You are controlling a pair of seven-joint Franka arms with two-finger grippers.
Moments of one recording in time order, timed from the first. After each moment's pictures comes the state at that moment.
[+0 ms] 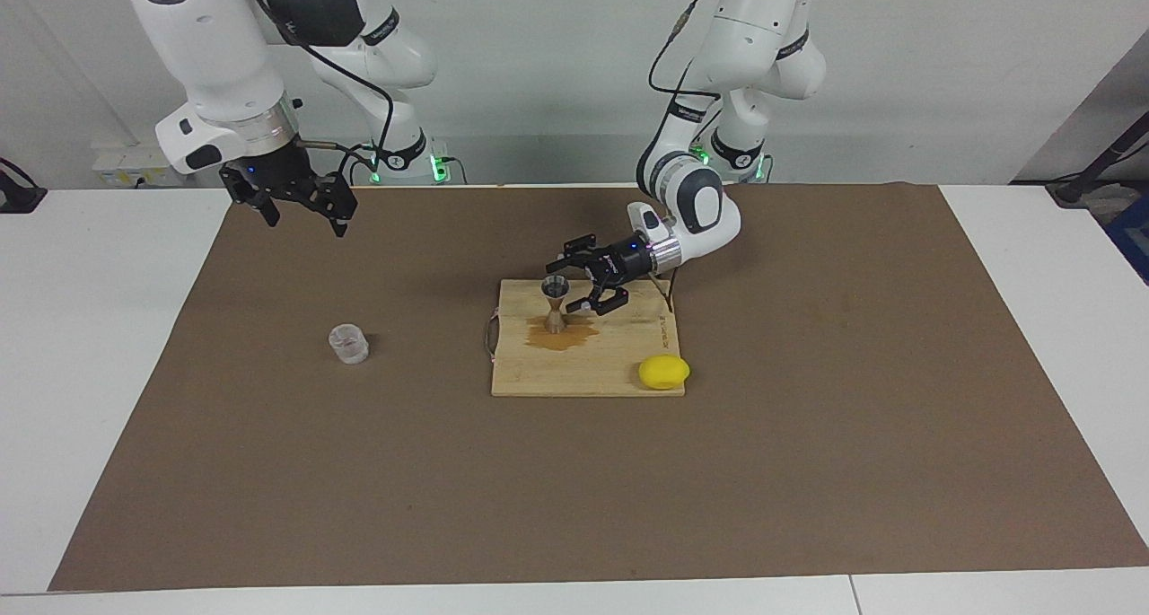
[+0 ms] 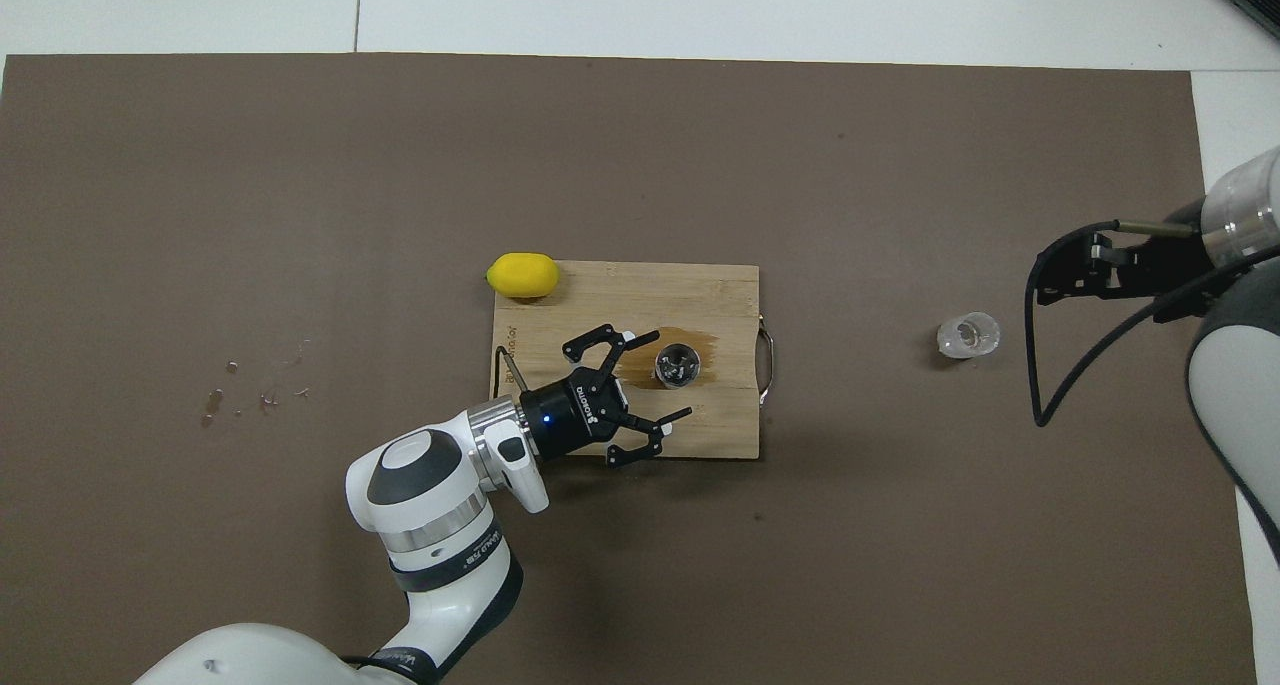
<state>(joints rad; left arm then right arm) -0.62 0.25 0.03 -2.32 -2.36 2.08 2.69 -0.06 0.01 0.13 -1.61 -0.05 1.57 0.26</state>
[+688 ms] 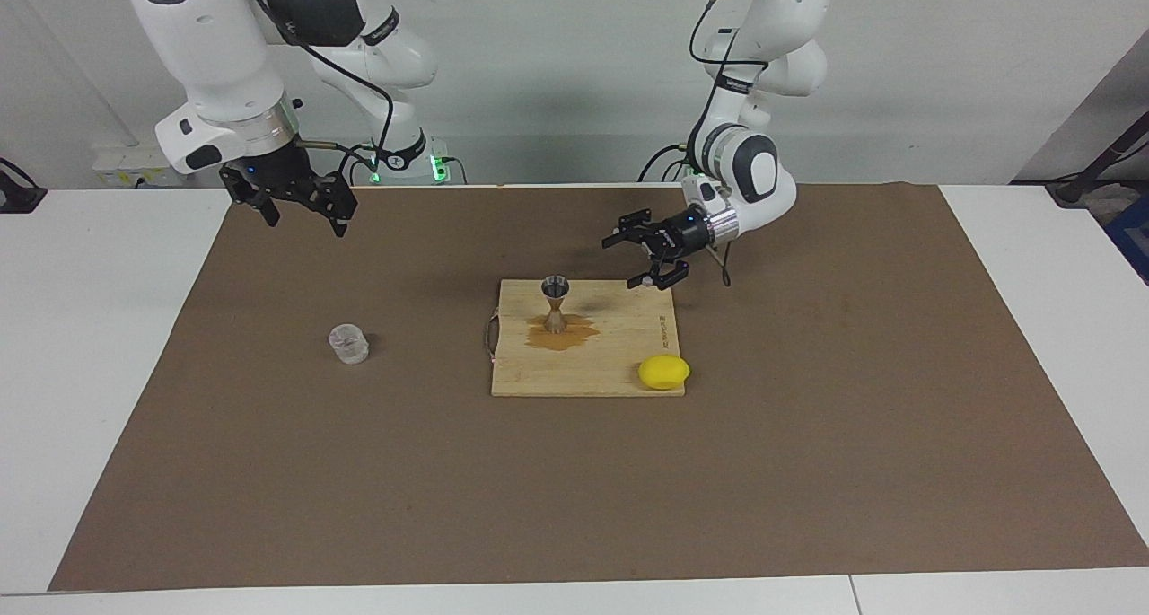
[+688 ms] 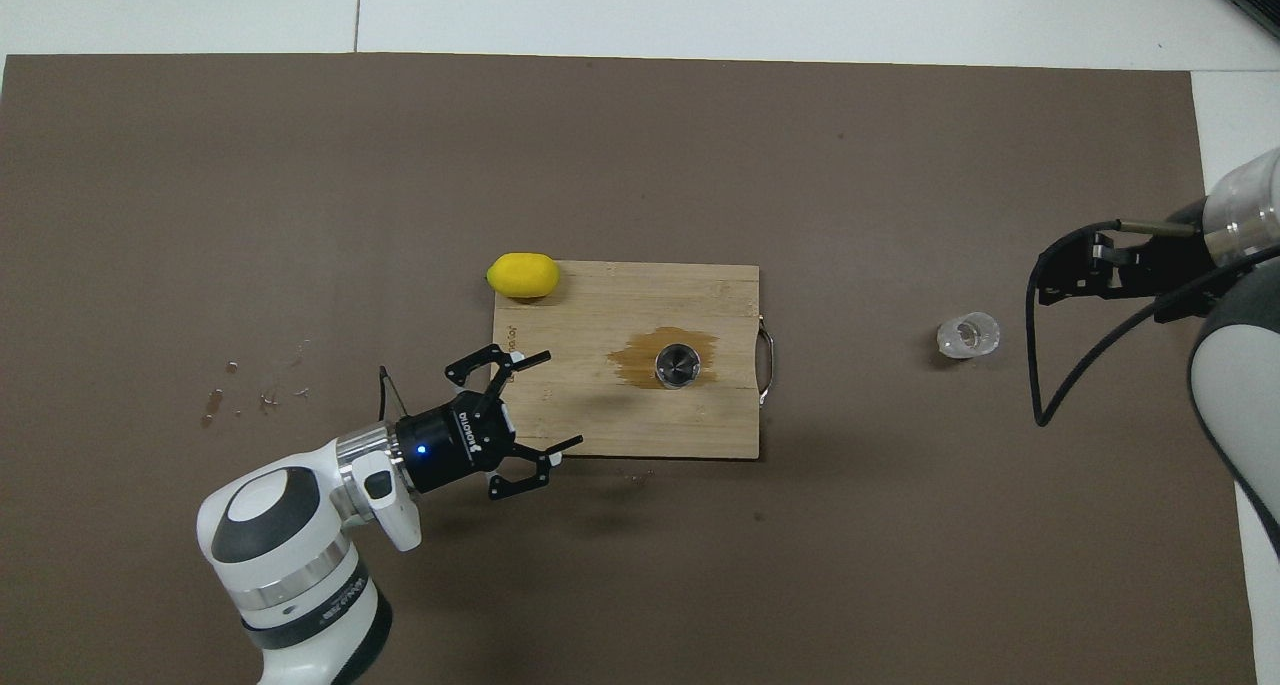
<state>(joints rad) -0.40 -0.05 0.05 -2.57 -2.07 2.06 2.62 -0.06 0.01 0.13 -1.61 -0.05 1.57 0.26</state>
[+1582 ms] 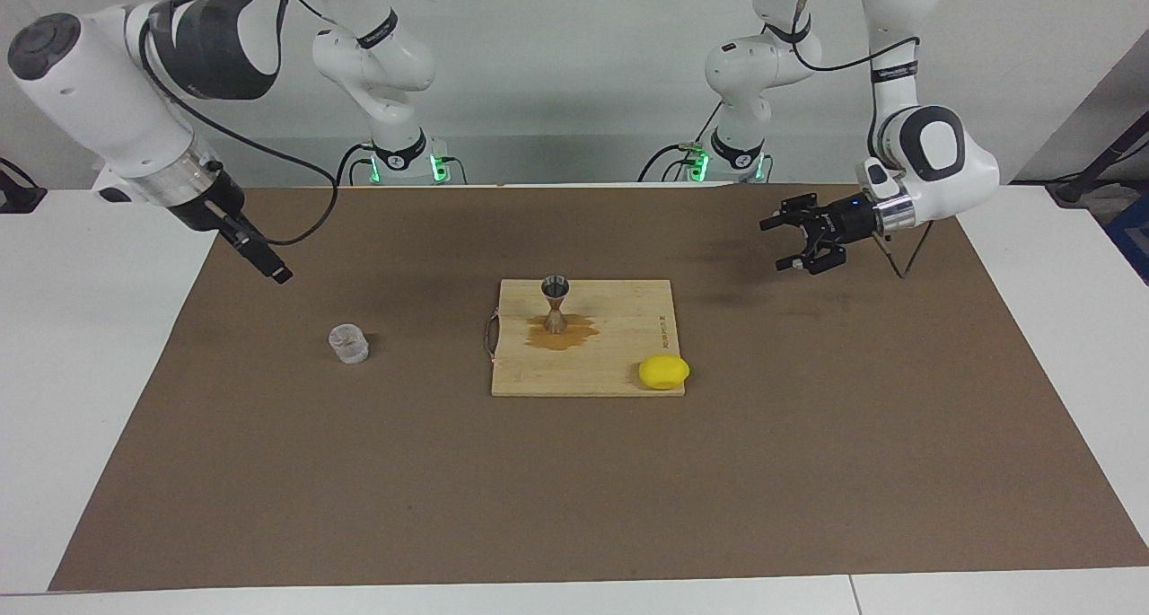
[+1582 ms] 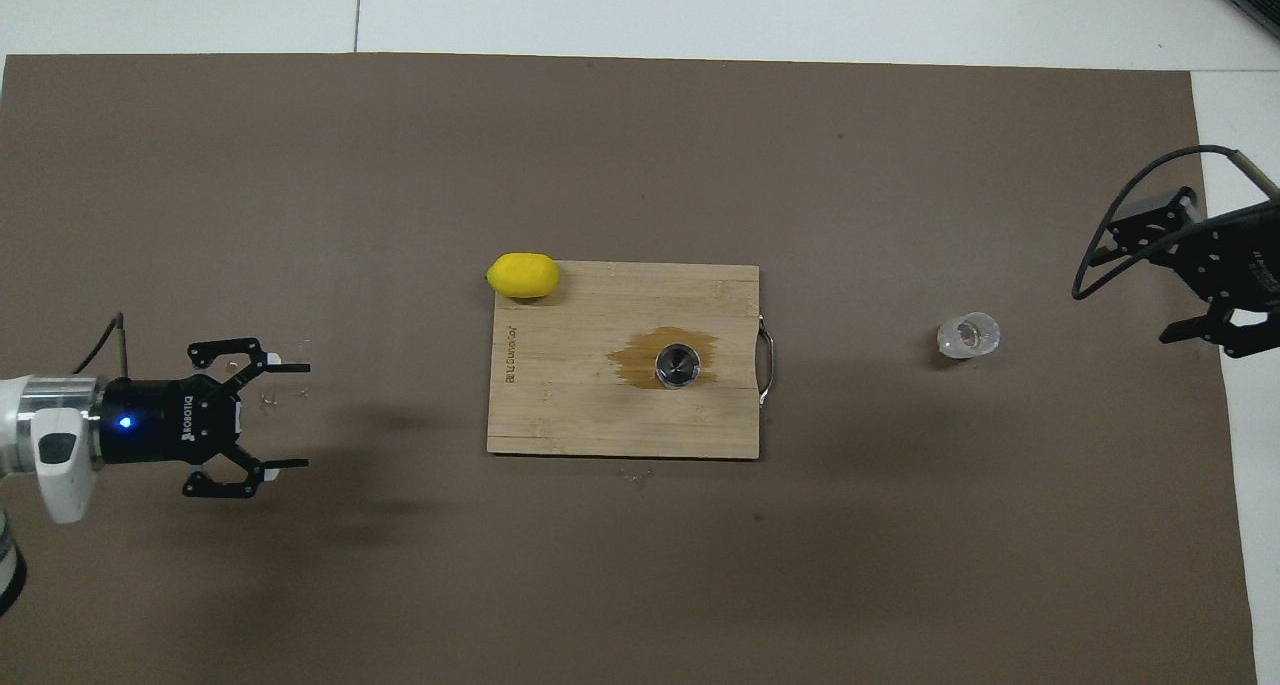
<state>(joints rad) 0.23 -0.03 0.06 -2.31 -1.01 1.65 2.39 -0.25 0.09 0.11 -1.71 0.15 1.69 0.73</state>
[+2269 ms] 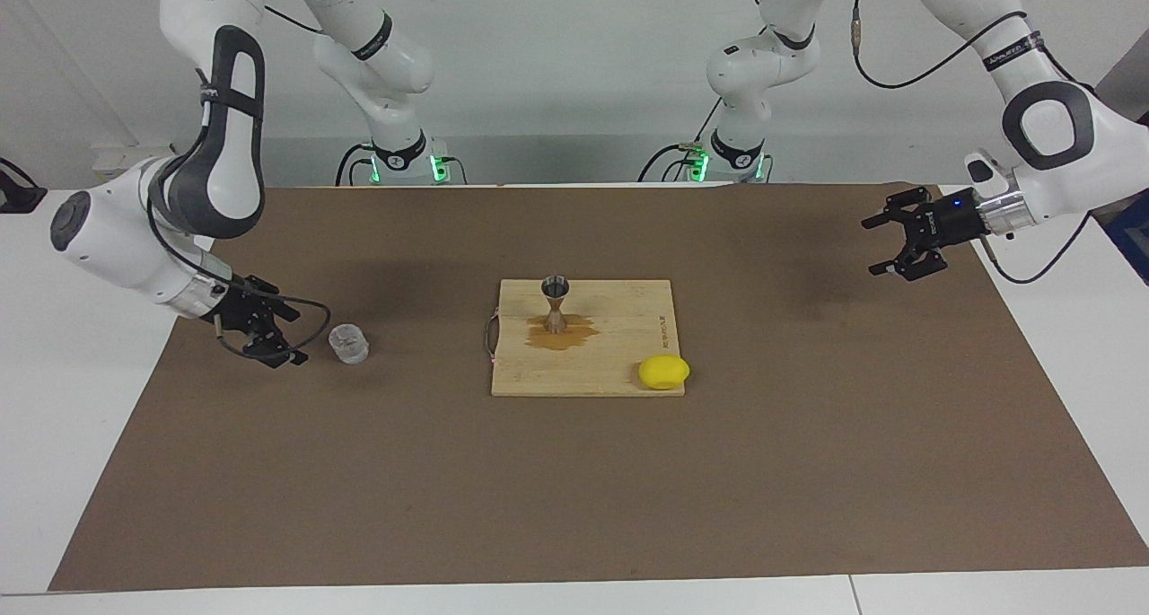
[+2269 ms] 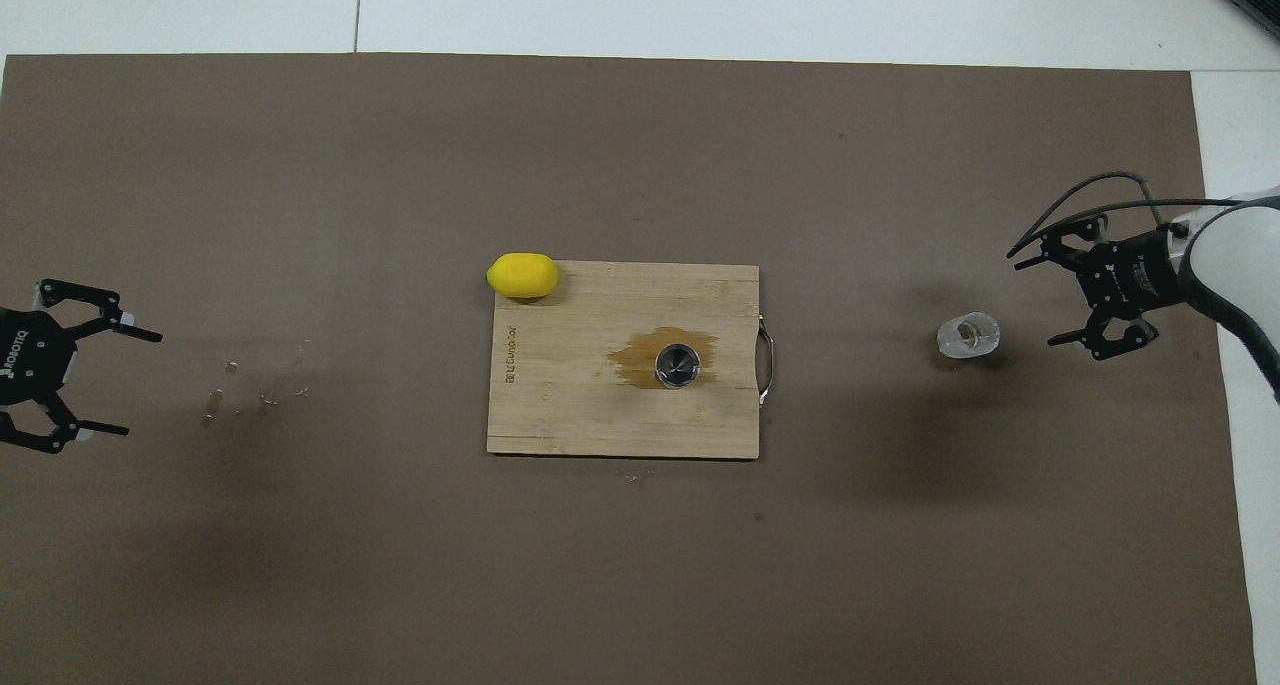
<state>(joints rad) 0.30 0.14 0.05 -1.82 -0.49 1.48 2.17 -0.34 0.32 0.11 -1.83 0.36 1.94 0.80</state>
